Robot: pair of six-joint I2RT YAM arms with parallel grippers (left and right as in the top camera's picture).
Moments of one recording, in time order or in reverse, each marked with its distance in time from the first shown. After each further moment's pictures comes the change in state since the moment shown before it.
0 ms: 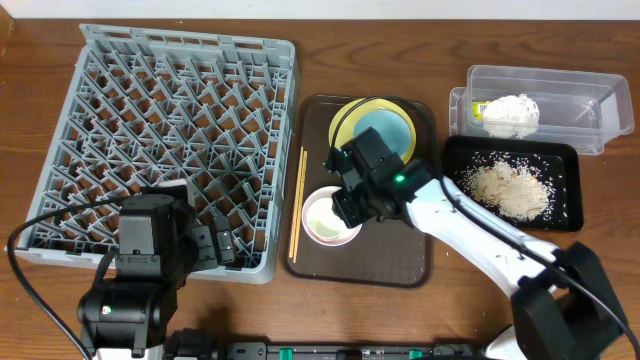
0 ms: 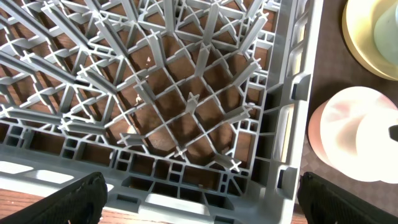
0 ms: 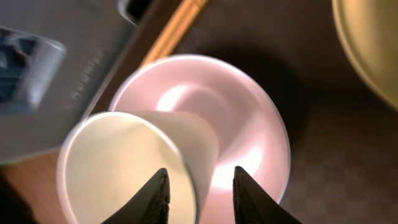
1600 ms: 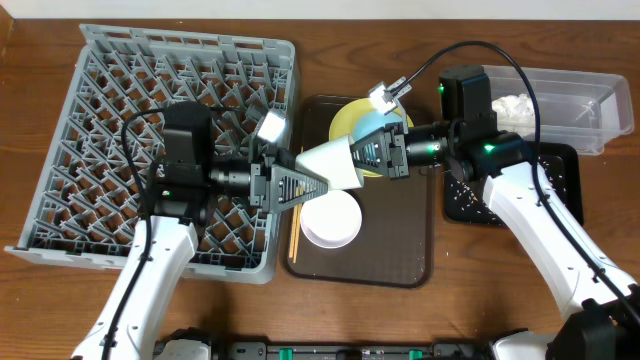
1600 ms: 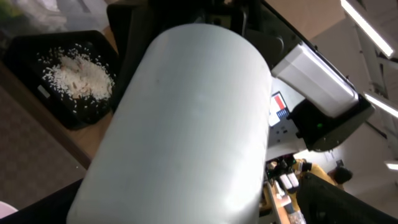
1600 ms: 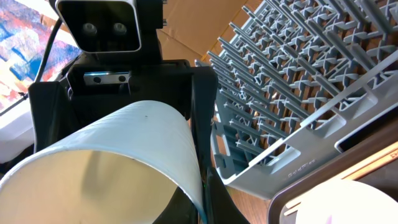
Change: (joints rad) left arm -0.087 0.523 0.000 0.978 1.476 -0.278; right arm -0.344 -0.161 0.061 0.274 -0.991 0.125
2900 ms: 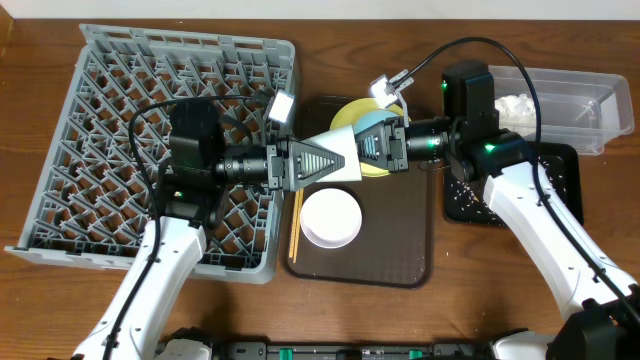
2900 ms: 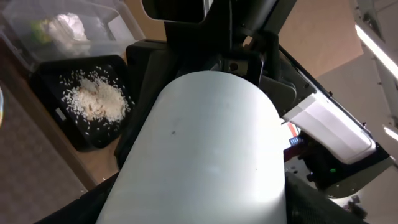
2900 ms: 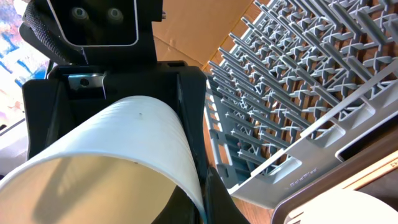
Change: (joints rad) left arm -0.071 0.000 0.000 0.279 -0.195 -0.318; right arm 0.000 0.000 0.000 0.083 0.013 0.098
